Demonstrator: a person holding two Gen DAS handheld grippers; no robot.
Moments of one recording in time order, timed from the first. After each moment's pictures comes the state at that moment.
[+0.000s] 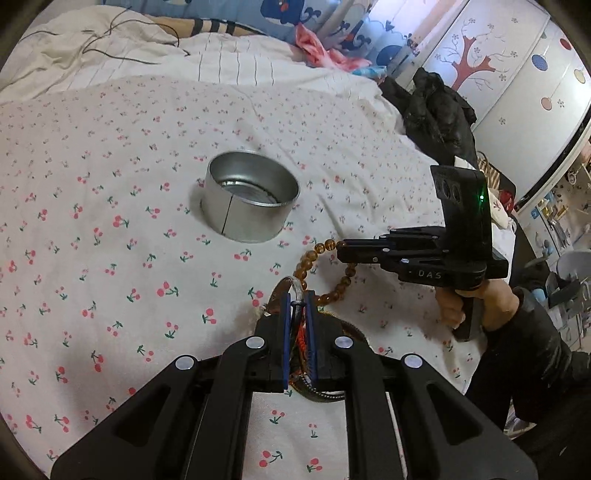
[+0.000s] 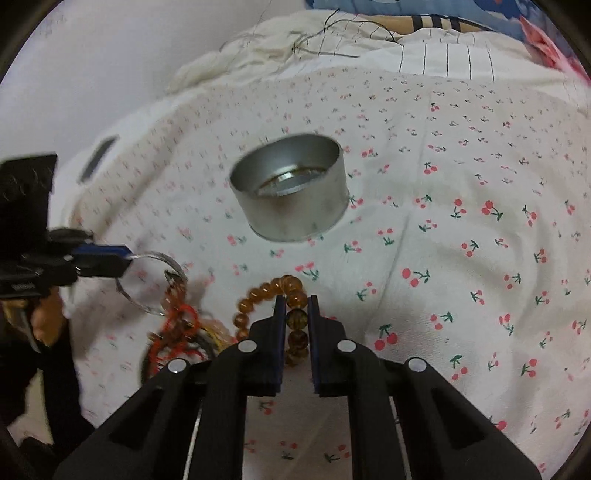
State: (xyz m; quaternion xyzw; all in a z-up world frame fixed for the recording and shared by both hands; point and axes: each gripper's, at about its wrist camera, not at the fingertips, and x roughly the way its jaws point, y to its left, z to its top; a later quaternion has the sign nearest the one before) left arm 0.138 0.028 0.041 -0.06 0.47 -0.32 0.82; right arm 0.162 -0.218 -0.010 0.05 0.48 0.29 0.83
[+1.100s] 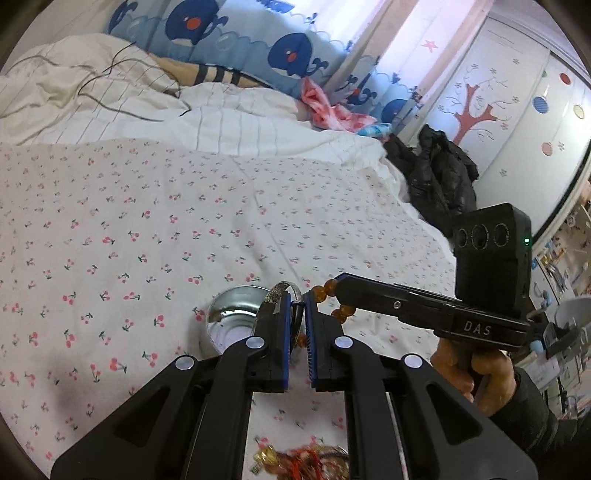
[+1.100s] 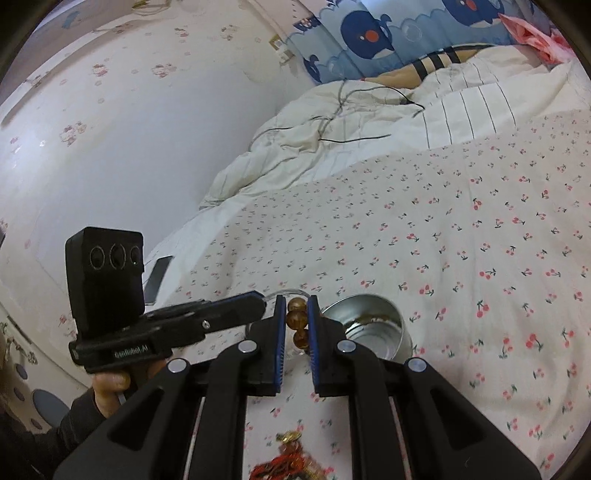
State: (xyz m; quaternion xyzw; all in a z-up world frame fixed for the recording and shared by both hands) left arm 0.244 0.007 0.077 -0.11 0.40 -0.31 0.86; right arm 0.234 -0.203 0.059 0.21 0.37 0.34 0.84
